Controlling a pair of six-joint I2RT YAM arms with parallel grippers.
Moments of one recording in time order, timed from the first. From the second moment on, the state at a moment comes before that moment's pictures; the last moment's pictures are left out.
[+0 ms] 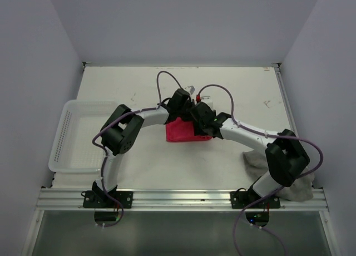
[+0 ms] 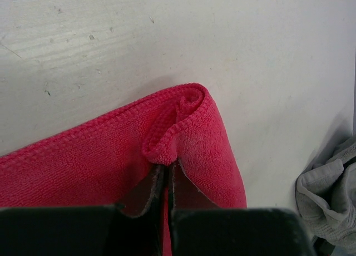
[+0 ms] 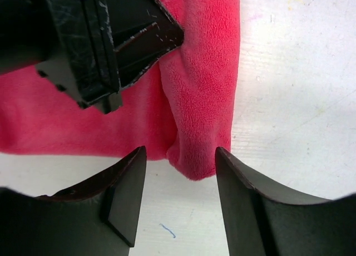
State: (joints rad) left arm -0.67 2.13 1.38 0.04 0.23 -0.69; right arm 0.74 1.61 1.05 -0.48 0.44 0.51
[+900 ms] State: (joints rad) left arm -0.67 2.12 1.35 0.08 0.23 -0.69; right arm 0.40 1.50 0.69 -0.10 -0.10 0.76
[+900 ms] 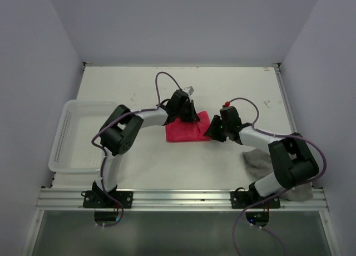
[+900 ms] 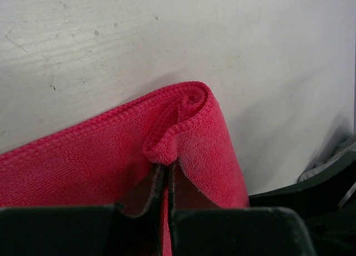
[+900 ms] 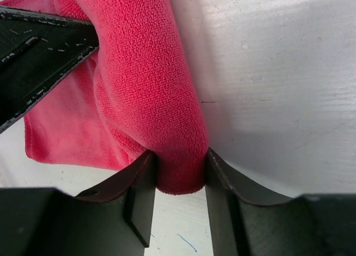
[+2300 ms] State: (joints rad) left arm -0.61 1.96 1.31 0.09 0.22 -0.70; right arm 0.89 1.77 1.12 -0.60 0.77 0.47
